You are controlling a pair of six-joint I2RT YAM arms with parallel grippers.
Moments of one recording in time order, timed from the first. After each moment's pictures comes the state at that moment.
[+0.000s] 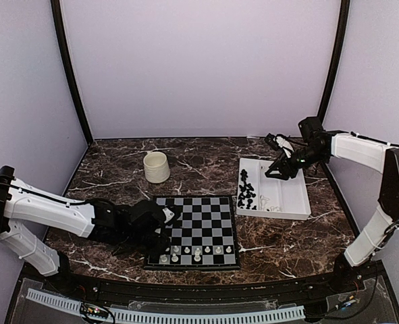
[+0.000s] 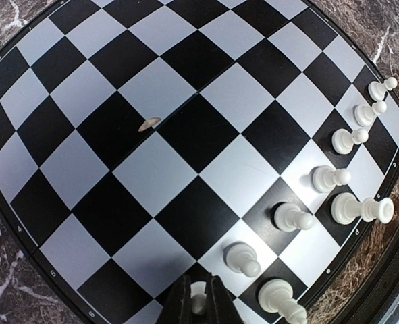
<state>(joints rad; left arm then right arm) -1.14 1.43 0.70 -0.28 -0.15 -0.40 0.22 1.60 1.19 -0.61 -0.62 -0.58</state>
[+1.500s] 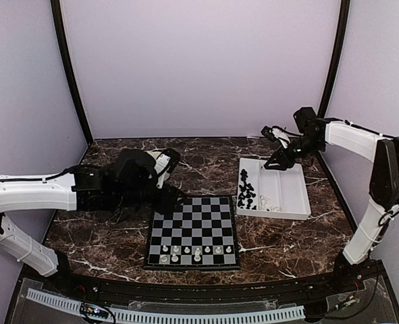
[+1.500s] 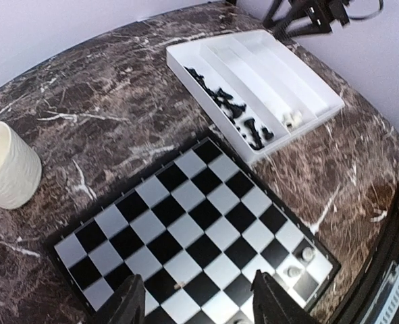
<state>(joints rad) -1.05 1.32 0.95 -0.29 -0.22 -0.31 0.22 1.71 1.38 -0.74 -0.58 -0.57</state>
